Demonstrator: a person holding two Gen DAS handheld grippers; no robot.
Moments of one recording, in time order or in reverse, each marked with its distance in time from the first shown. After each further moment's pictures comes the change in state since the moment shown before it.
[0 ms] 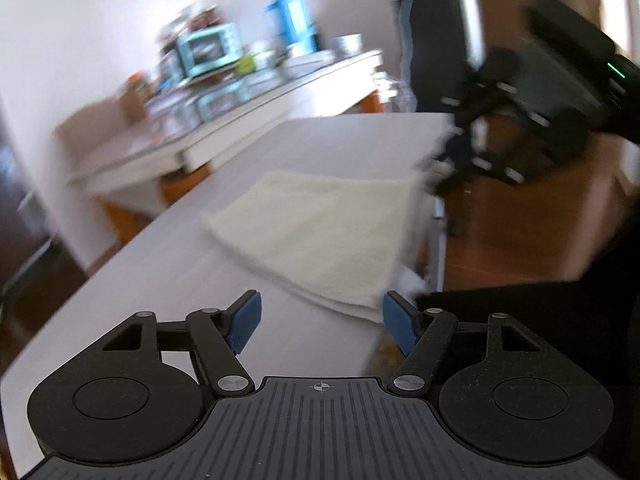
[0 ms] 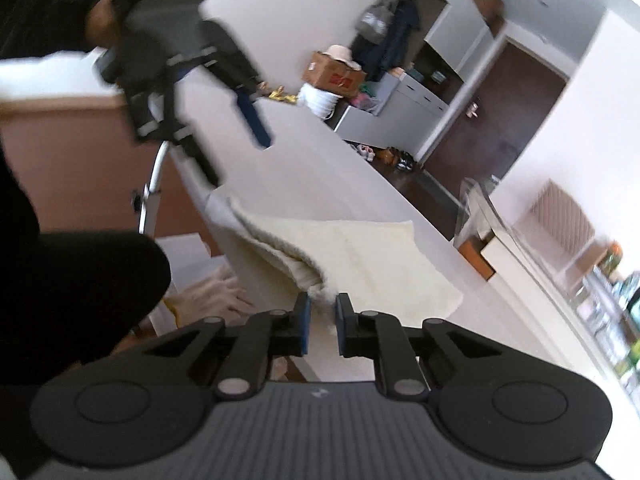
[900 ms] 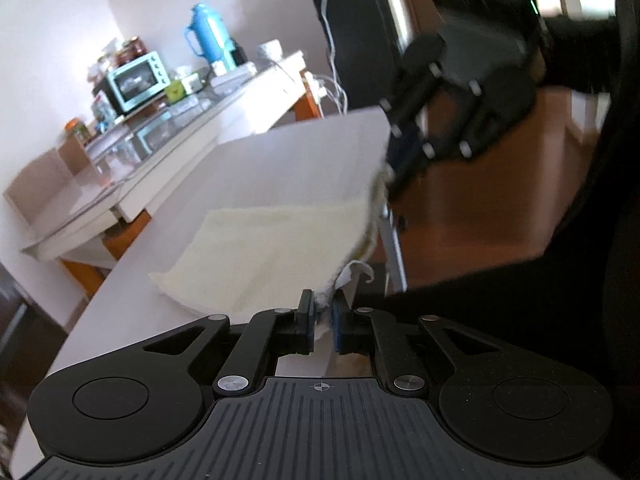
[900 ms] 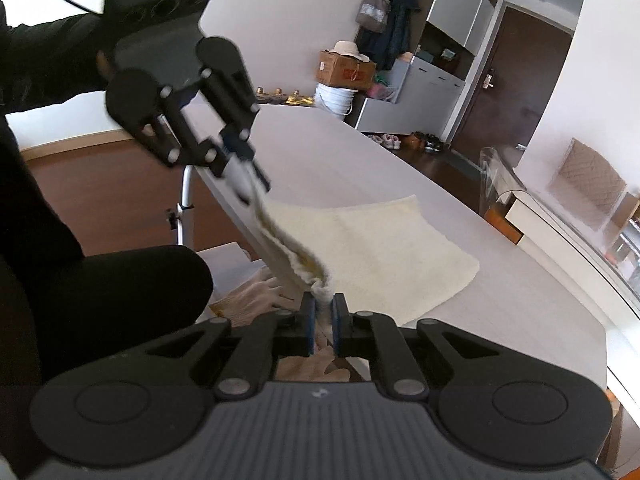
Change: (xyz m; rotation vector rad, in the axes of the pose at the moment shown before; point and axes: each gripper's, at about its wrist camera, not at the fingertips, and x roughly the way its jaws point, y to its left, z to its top) left arm 0.010 -0.008 0.033 0.088 -0.014 -0.095; right arm -0.028 -0.016 -0.012 0.108 0.003 0.133
